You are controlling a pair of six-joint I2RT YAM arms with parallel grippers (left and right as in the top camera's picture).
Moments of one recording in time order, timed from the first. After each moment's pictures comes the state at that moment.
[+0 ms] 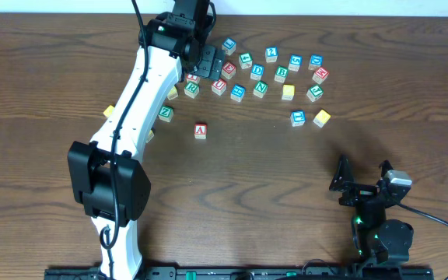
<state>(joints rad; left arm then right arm) -0.33 2.05 1.99 -1.02 -0.06 -0.03 -0.01 0.01 0.01 -0.07 0.04 0.26</state>
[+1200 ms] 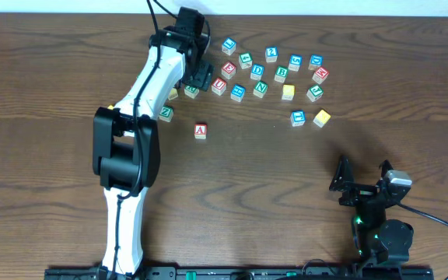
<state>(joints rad) -0.27 2.31 1.99 -0.92 -0.06 0.07 -0.01 0.01 0.01 -0.07 0.04 0.26</state>
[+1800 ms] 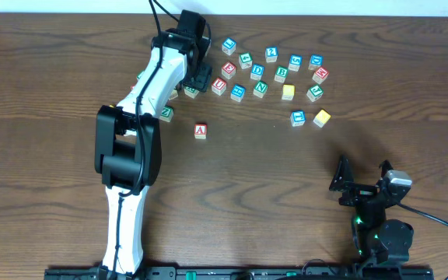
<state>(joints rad) -0.27 2.33 1.99 -0.91 -0.06 0.07 -0.01 0.01 0.01 -0.07 0.04 0.26</state>
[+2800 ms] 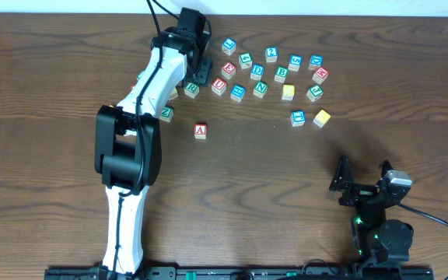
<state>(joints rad) -0.27 2.33 1.99 -0.84 -0.06 -0.01 -0.01 0.01 0.01 -0.07 0.04 0.26</state>
